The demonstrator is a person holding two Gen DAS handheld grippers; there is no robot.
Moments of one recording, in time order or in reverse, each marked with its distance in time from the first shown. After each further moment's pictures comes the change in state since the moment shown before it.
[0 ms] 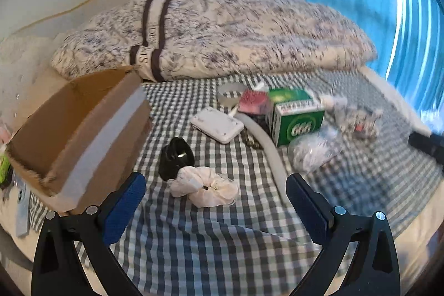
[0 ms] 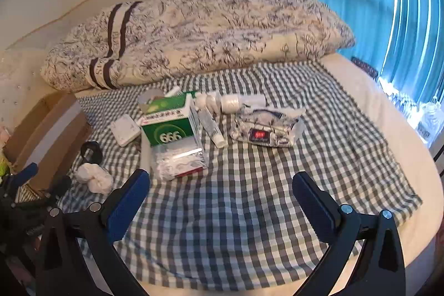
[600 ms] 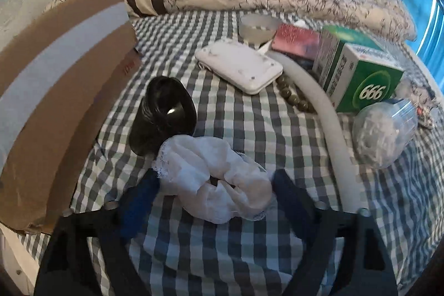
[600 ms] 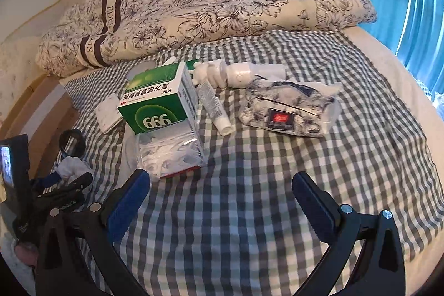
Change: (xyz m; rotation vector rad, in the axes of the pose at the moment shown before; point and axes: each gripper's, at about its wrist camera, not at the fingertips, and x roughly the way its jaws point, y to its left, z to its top) left arm 0.124 0.011 -0.021 -0.116 0.290 0.048; right arm 0.082 0.004 0.003 -0.011 0.117 0.048
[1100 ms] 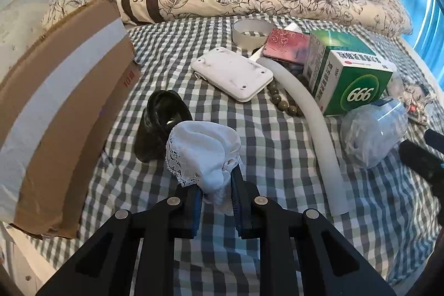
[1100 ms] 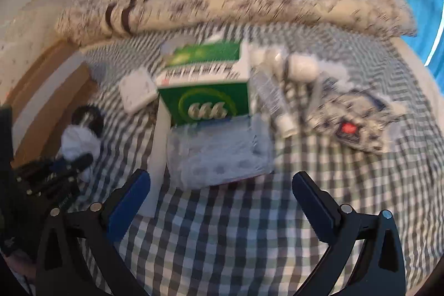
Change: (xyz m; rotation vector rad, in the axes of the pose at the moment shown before) left arm -0.019 -0.007 0.008 0.046 -0.007 0.020; right arm 0.048 0.055 0.008 -0.155 0.125 0.088
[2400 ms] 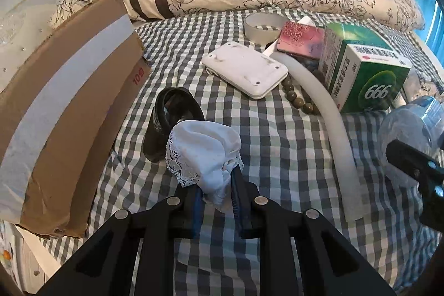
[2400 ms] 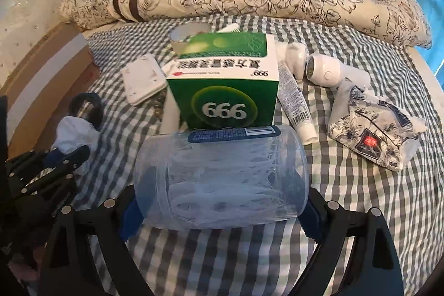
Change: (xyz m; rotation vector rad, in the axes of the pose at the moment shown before) left arm 0.006 0.002 0.001 -0.003 0.016 0.063; right arm 0.007 0.019 0.007 -0.041 0.013 -0.002
